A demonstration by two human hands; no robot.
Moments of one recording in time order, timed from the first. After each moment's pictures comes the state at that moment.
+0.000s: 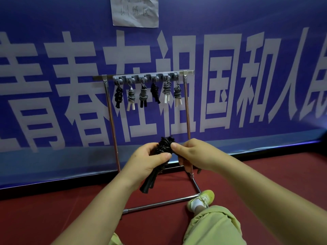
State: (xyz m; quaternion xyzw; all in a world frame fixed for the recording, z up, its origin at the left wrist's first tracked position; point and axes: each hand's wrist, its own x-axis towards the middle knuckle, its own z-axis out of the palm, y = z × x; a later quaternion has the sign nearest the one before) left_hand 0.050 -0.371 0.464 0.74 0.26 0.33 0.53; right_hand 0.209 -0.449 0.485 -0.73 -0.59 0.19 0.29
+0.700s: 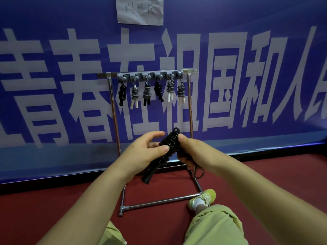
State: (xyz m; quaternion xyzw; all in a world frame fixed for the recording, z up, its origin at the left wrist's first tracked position) left_hand 0.032 -0.365 0.483 0.78 0.26 0.30 0.49; right_hand 0.199 -0.447 0.479 -0.64 -0.58 0.31 0.40
